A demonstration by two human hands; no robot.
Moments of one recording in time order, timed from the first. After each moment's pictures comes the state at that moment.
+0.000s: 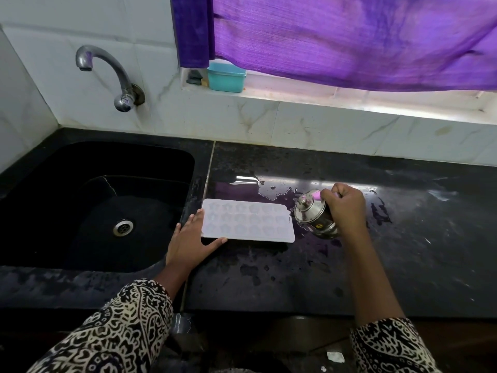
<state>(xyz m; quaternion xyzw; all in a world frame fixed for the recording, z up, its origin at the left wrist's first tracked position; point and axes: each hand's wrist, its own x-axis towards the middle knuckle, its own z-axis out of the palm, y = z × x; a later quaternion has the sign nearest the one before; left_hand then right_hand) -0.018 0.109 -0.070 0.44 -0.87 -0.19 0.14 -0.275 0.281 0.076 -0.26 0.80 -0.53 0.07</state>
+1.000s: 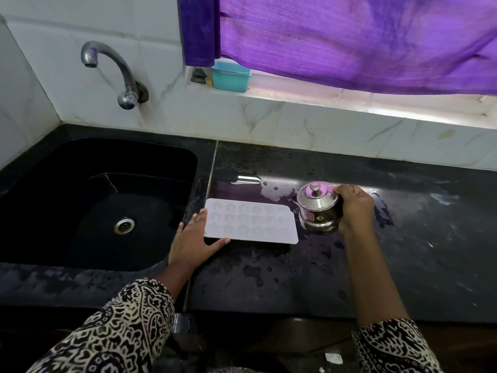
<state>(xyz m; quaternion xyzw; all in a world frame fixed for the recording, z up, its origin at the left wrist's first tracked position) -0.017 0.110 -0.067 0.44 -0.87 -0.19 0.13 -0.274 0.272 0.080 -0.10 0.67 -0.72 0.17</state>
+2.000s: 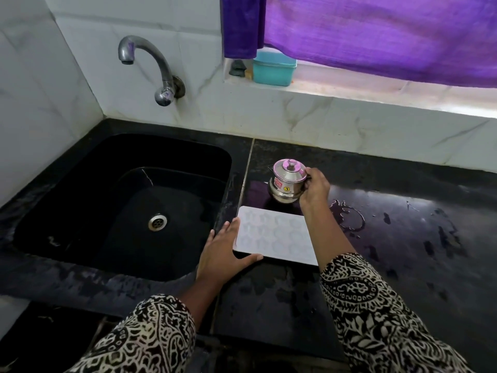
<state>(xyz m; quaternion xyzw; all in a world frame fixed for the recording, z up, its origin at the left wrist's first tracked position) -0.018 0.101 -0.066 0.44 -0.85 -0.24 0.13 -0.254 0.082 0.019 0.00 0.51 -0.80 0.33</state>
